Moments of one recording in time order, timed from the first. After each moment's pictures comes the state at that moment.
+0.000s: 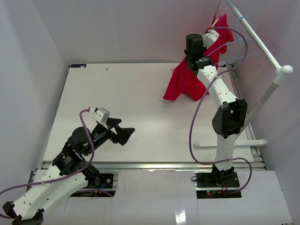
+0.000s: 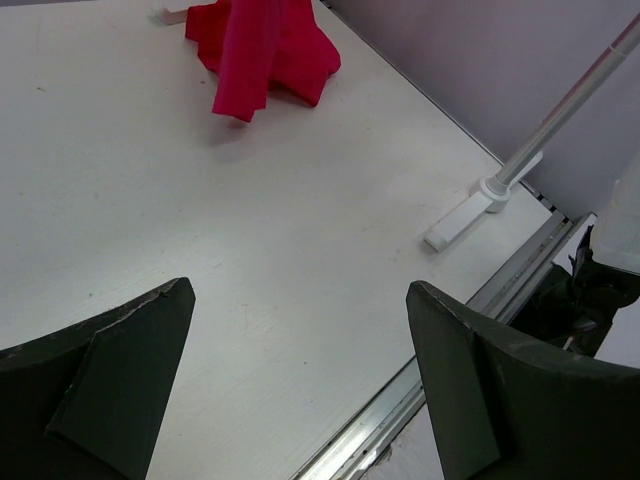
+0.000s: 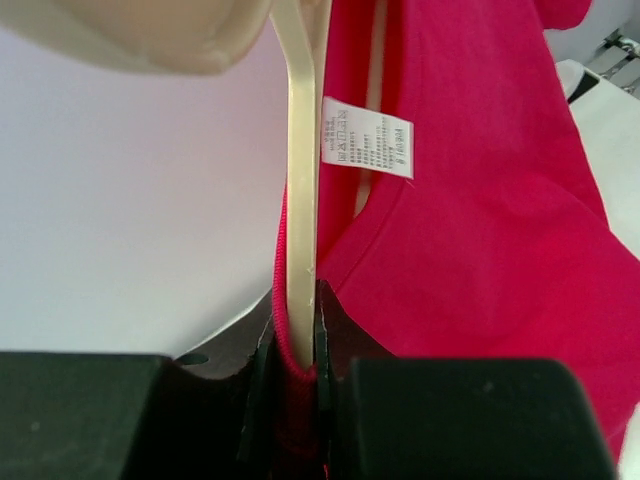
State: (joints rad) left arm -0.76 0.43 0.63 -0.26 0.02 -0.31; right arm 0.36 2.03 2.06 -0.32 0.66 0.70
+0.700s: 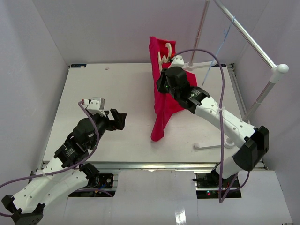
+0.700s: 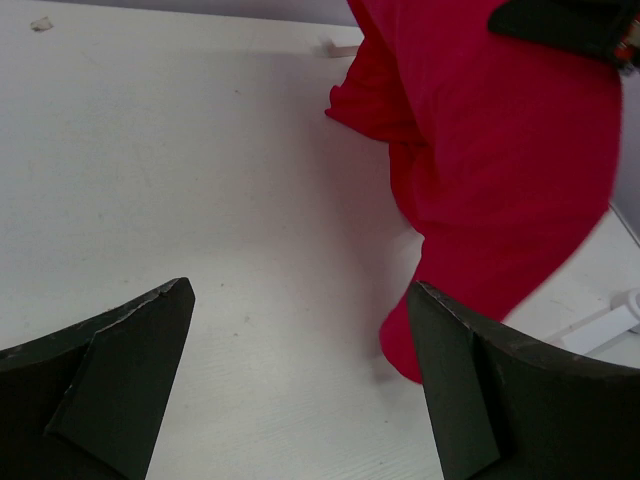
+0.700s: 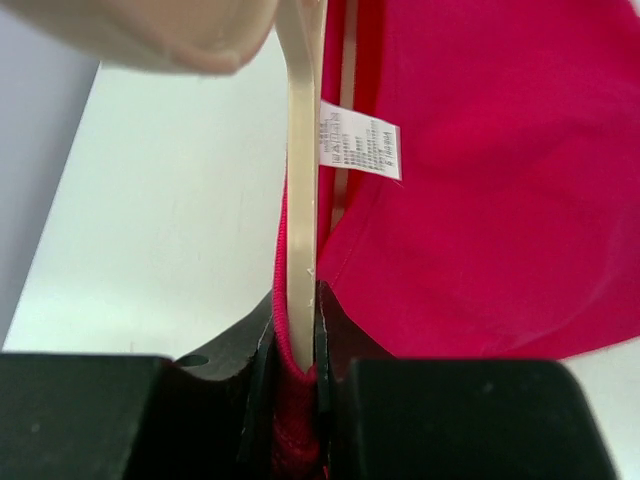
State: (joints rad) left arm -0.76 0.58 0.75 -0.33 -0.39 -0.33; right arm 0.76 1.53 1.49 -0.34 0.34 0.52
